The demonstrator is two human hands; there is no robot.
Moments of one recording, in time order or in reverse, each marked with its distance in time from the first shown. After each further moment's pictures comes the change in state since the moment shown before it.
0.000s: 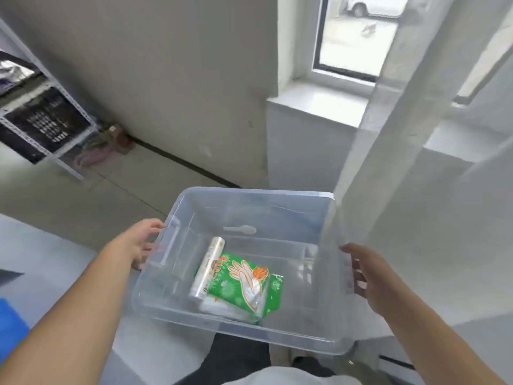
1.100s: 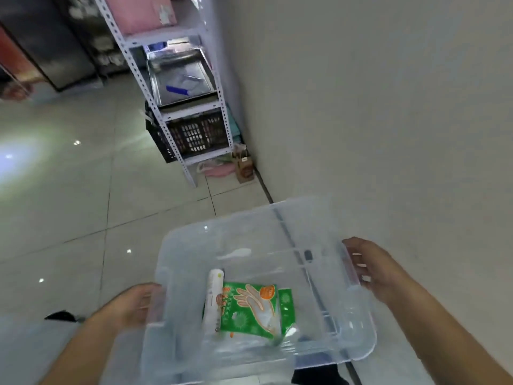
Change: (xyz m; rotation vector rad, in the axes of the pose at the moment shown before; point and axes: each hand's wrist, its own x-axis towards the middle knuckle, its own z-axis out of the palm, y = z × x) left_hand 0.308 0.238 -0.327 -0.812 0.124 -0.152; right_hand 0.338 -0.482 0.665 -0.559 -0.533 -0.110
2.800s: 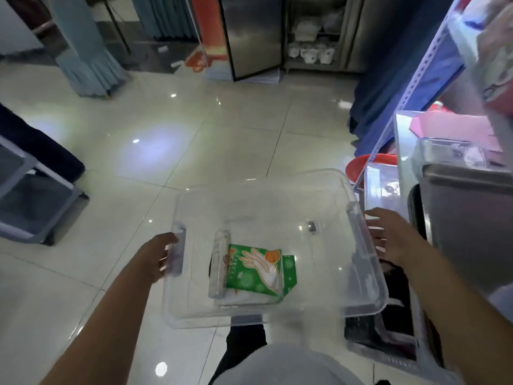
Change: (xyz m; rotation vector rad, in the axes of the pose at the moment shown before) left_hand 0.487 0.858 -0.726 -0.612 0.486 0.066; right_hand 0.626 -0.646 1.185 -0.353 -0.337 0.067
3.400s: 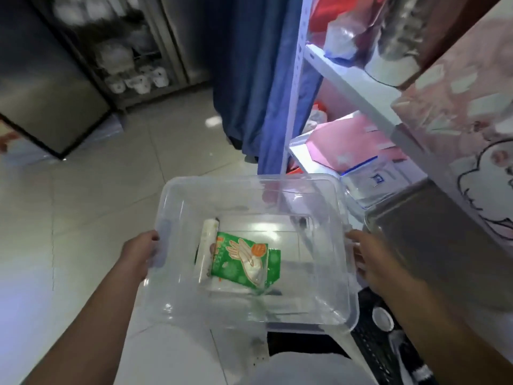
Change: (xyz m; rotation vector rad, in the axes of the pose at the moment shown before) left_hand 0.290 0.413 0.448 0.542 -0.257 0.255; right_hand 0.237 -0.199 -0.011 0.472 0.547 0.072
